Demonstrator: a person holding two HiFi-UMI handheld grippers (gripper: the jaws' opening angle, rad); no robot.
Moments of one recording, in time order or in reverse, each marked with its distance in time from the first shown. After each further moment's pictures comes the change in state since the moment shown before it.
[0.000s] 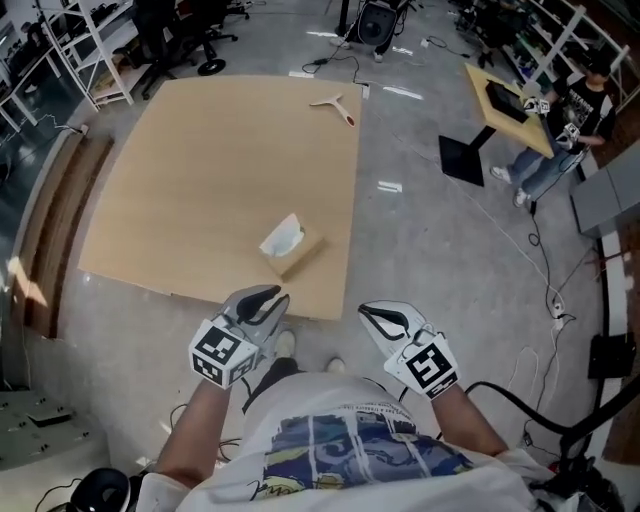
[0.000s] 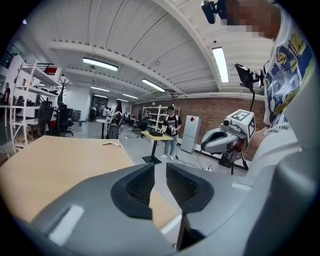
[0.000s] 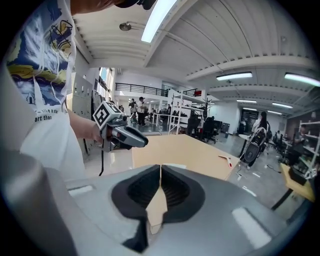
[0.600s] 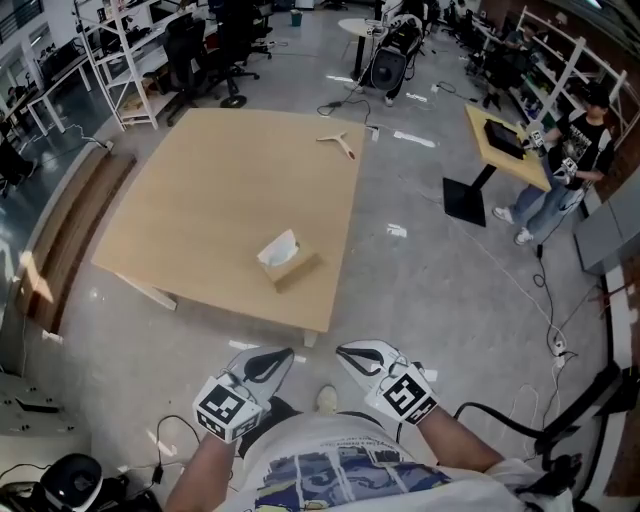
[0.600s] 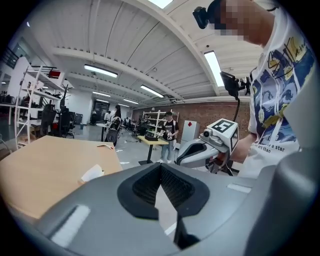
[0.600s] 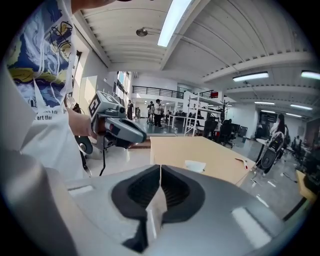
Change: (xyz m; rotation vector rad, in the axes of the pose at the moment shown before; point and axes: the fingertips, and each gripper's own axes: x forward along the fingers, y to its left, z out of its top) left arm -0.046 -0.145 -0.007 -0.003 -0.072 0.019; right arm -0.054 0.072 -0.033 -0.088 -0.027 0.186
